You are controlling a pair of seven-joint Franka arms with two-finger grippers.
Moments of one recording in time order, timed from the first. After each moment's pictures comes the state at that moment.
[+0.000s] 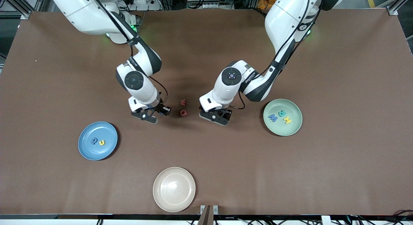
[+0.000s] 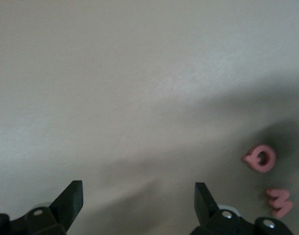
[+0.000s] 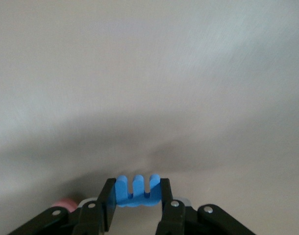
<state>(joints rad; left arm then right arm) -0.56 0.73 -0.20 -1.61 0.09 2.57 -0.45 0.12 0.46 0.35 -2.02 -0.20 2.49 0.96</state>
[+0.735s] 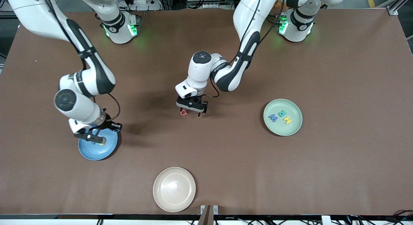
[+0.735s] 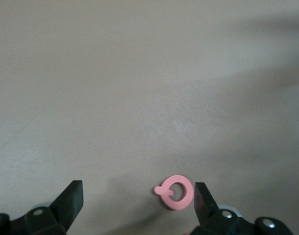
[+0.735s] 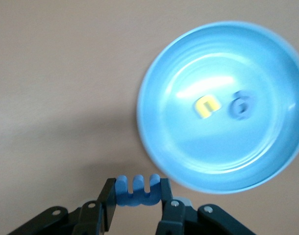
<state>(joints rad) -1.02 0.90 0.15 -1.46 0.09 2.75 -0.80 -0.22 0.45 0.33 -1.92 -0.23 2.36 0.45</state>
